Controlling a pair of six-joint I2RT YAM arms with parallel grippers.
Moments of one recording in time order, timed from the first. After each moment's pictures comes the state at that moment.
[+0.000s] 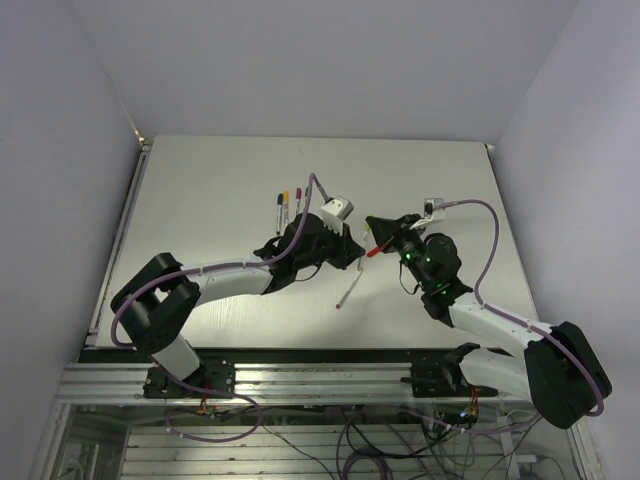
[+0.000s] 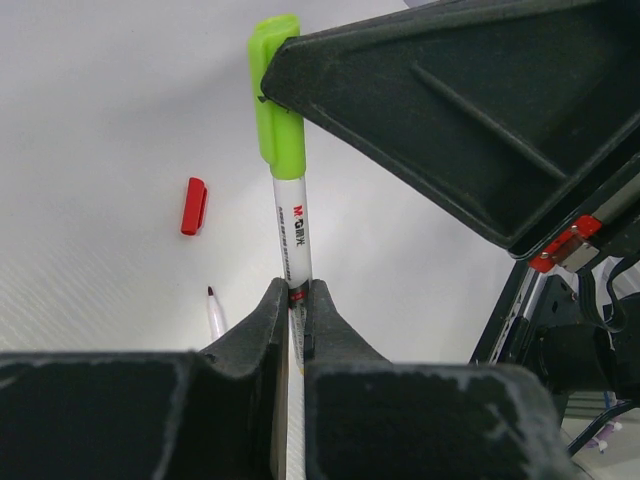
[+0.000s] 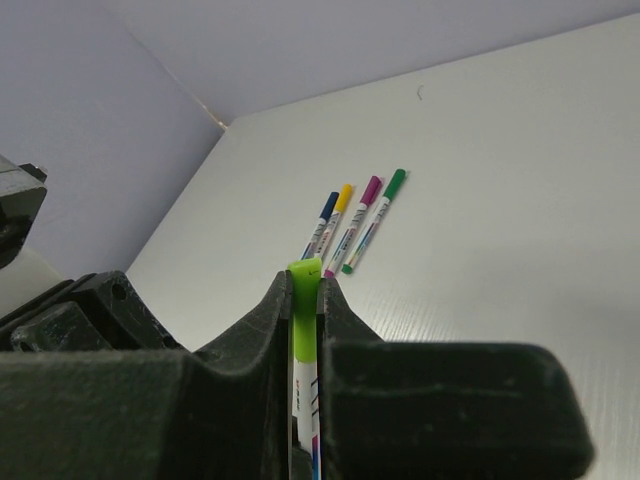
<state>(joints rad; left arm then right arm) -0.88 1.60 0.88 0.46 0.15 -0.43 0.52 1.11 0.38 0.76 0.05 0.54</state>
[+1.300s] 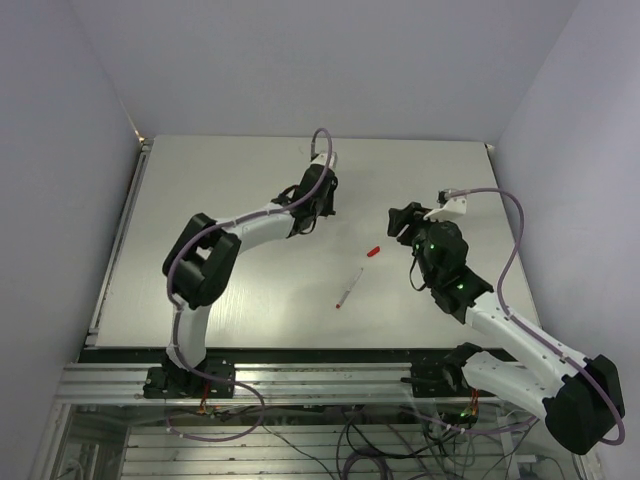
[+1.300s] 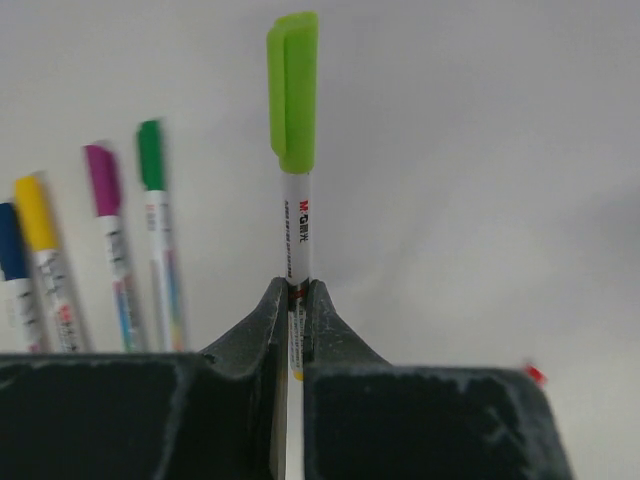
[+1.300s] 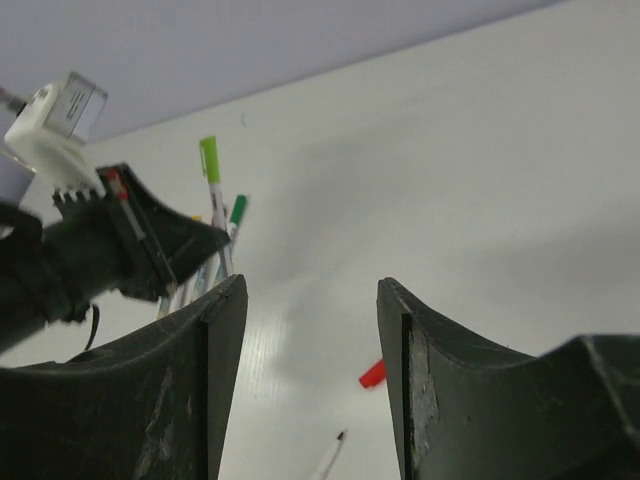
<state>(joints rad) -0.71 1.96 1.36 0.10 -0.23 -0.34 0.57 0.94 0.59 0.24 0.46 0.41</state>
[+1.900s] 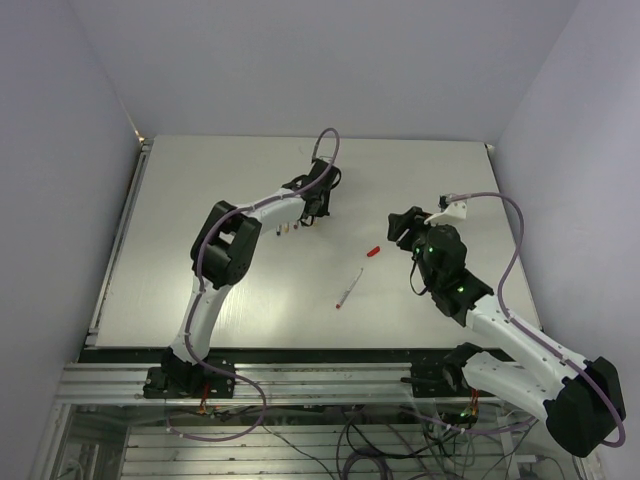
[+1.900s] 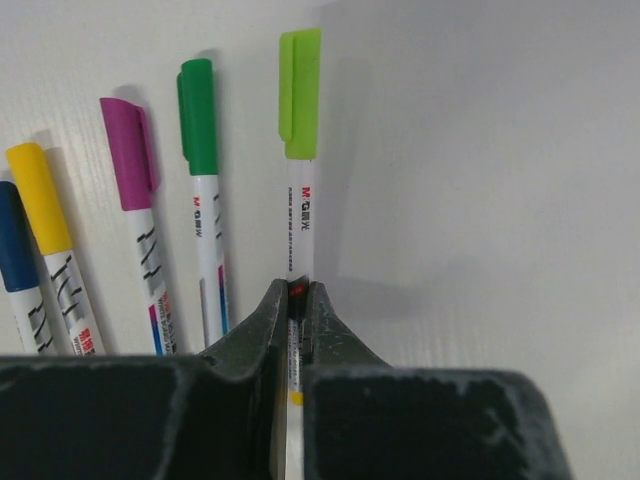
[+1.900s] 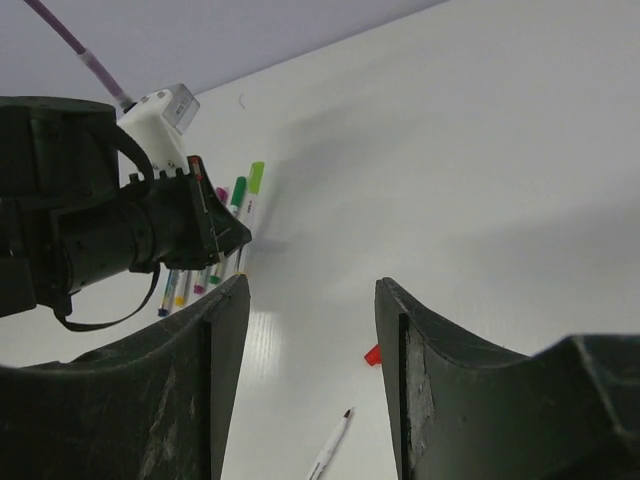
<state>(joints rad) -0.63 2.26 1.71 -0.28 -0.28 -0.34 0.57 0.92 0.56 0.19 0.46 0.49</state>
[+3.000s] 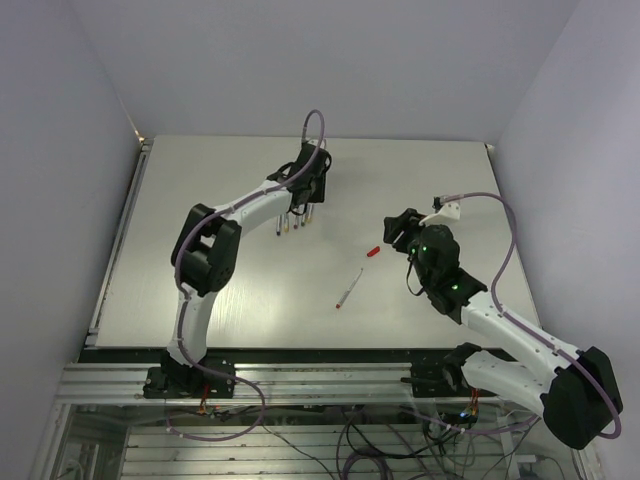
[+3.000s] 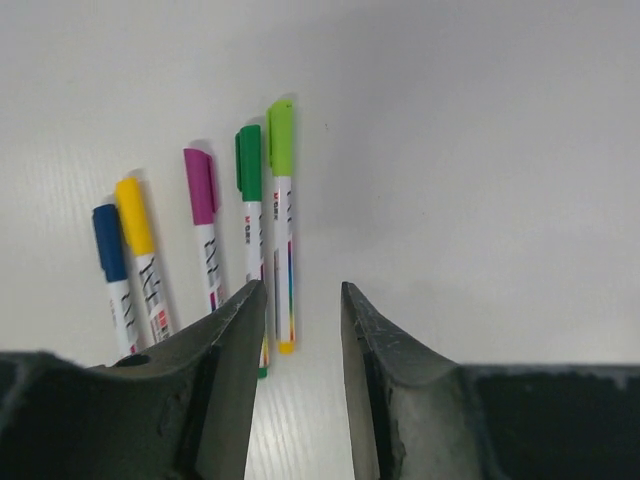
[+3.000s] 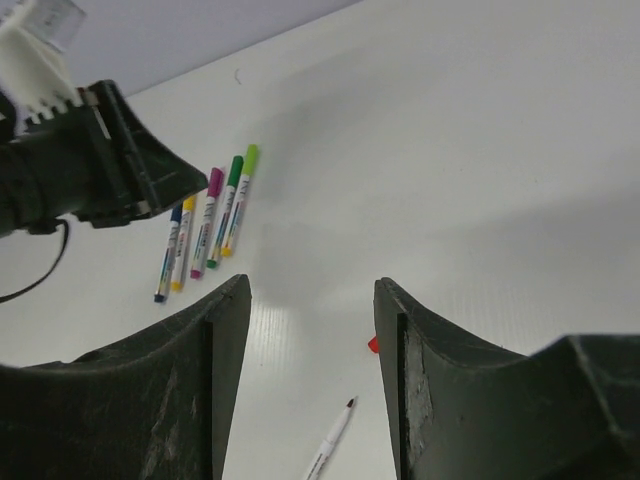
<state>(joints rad) -0.59 2.15 1.70 -0.28 -0.26 -0.34 0.57 0.98 0.54 0.22 0.43 0.52</state>
